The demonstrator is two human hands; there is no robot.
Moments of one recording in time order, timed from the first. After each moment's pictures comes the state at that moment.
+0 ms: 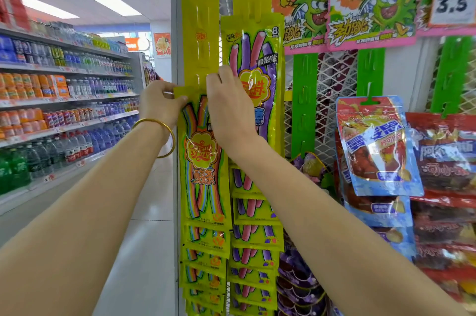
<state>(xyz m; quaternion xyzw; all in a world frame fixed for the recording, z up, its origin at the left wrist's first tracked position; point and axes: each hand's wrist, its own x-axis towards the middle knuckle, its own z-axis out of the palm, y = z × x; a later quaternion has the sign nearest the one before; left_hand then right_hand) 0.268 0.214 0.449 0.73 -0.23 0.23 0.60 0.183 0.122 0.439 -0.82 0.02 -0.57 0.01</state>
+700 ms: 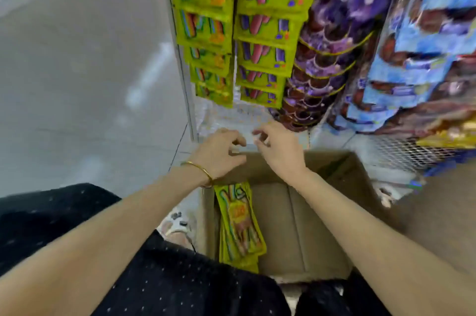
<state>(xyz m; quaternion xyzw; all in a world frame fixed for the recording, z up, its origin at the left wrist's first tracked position) 0.111 0.242 0.013 0.89 -0.31 -0.18 0.28 0.054 0.093 -0.015 -0.95 0.12 -0.11 0.28</state>
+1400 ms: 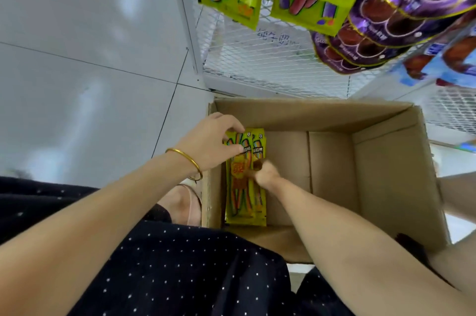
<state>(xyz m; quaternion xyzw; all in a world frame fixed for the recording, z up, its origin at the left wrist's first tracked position) 0.120 0.277 -0.069 0.88 -0.26 -0.31 0.25 0.030 0.153 -0.239 -0.71 0.40 0.29 0.50</state>
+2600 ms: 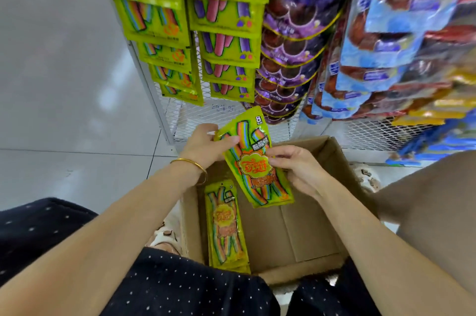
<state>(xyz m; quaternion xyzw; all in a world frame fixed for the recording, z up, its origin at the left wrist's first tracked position) 0.113 0.205 -0.002 0.78 -0.07 -0.31 0.54 -0.002 0.040 -0.046 -0.54 0.28 0.02 0.79</state>
